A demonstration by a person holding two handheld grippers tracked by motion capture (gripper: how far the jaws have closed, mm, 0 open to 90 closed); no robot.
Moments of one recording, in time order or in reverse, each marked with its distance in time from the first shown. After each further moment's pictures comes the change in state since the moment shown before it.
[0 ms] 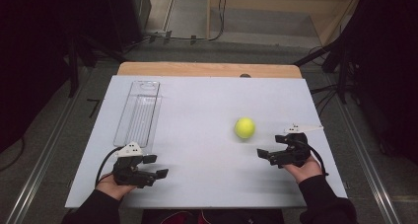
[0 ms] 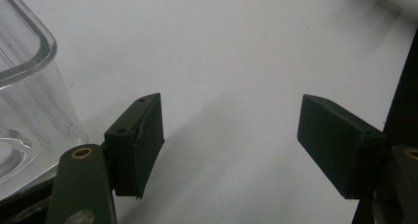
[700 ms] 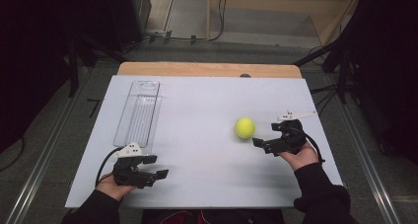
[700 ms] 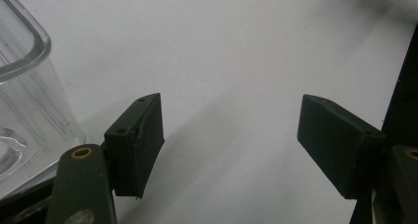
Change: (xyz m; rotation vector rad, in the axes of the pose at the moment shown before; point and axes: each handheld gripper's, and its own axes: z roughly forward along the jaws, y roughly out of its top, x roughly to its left) left arm -0.001 -0.001 0.000 -0.001 0.000 0.002; right arm 0.008 0.039 0.002 0.008 -0.033 -0.064
